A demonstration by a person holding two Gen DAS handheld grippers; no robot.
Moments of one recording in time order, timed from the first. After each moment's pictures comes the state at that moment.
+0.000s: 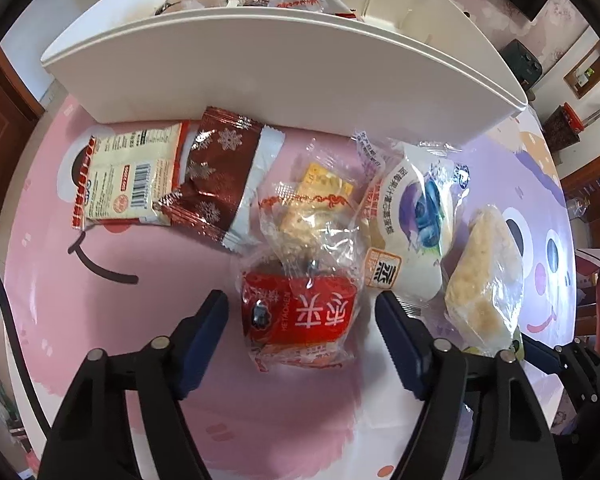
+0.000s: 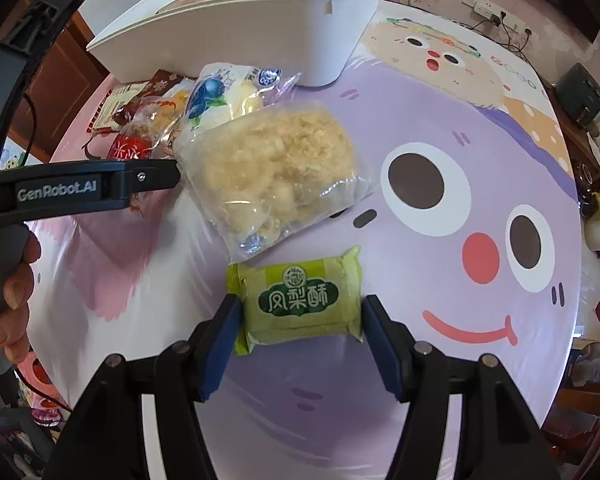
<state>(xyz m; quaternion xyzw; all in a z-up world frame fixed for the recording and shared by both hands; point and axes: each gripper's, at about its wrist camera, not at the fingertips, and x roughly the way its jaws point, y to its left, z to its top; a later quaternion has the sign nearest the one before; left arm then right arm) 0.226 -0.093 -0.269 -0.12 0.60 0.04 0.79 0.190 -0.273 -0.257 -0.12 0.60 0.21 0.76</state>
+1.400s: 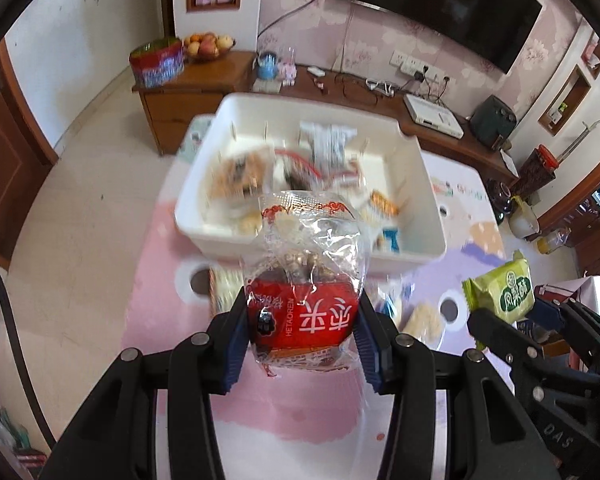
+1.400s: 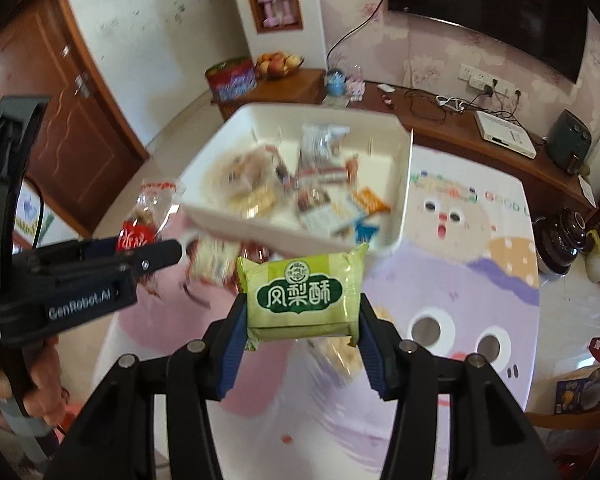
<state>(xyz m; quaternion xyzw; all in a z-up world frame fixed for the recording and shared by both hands) 0.225 -0.009 -0.079 -0.11 0.51 0.03 0.85 0.224 -0.197 -0.079 -0.05 0.49 0.22 0.84</state>
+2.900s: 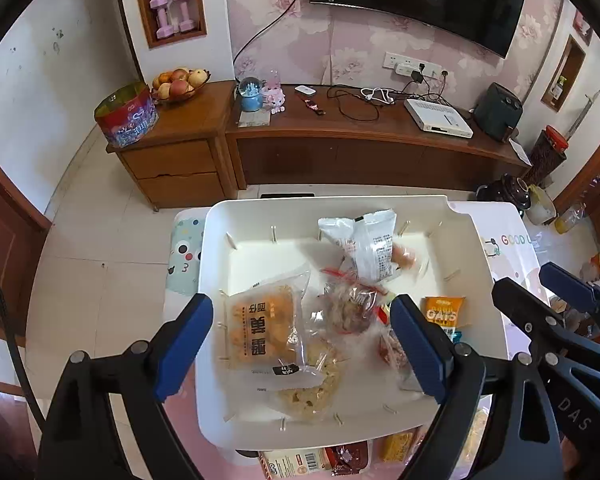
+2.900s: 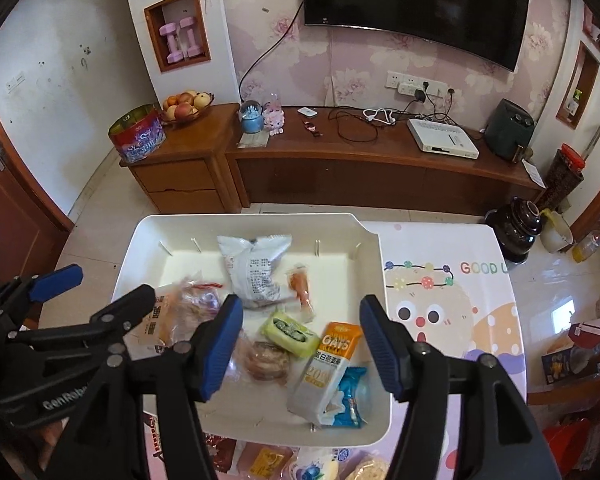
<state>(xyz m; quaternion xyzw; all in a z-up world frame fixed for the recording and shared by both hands) 0.408 0.027 -0.091 -0.03 0.50 0.01 0.86 0.387 -0.140 -0.081 -0.02 0.48 0.06 0.87</state>
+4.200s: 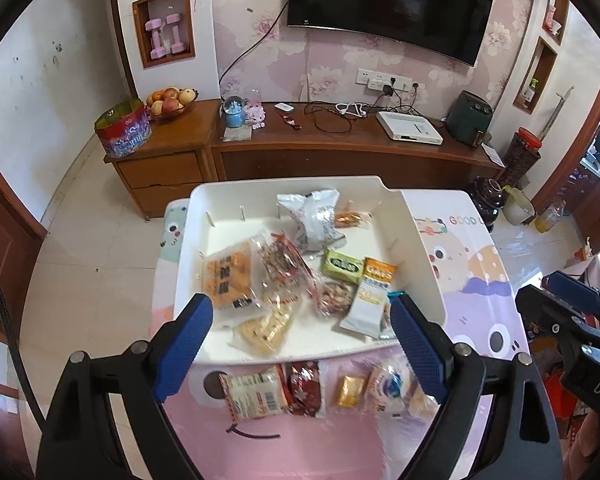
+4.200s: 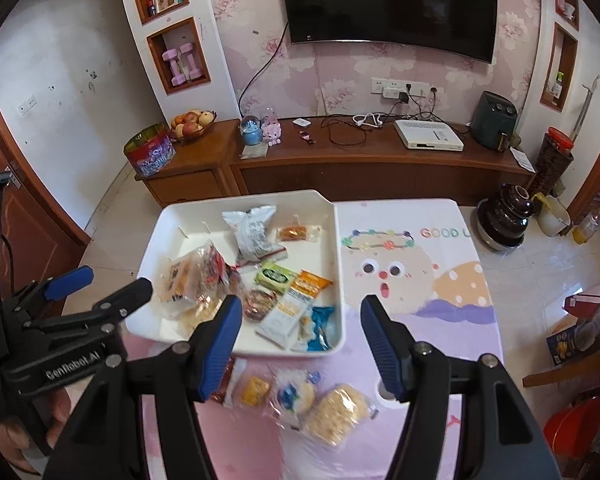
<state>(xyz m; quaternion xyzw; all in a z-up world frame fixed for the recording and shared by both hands) 0.306 -0.014 -0.046 -0.04 0.47 -0.02 0.88 0.282 -0.214 -0.033 0.01 0.46 0.07 0.88</state>
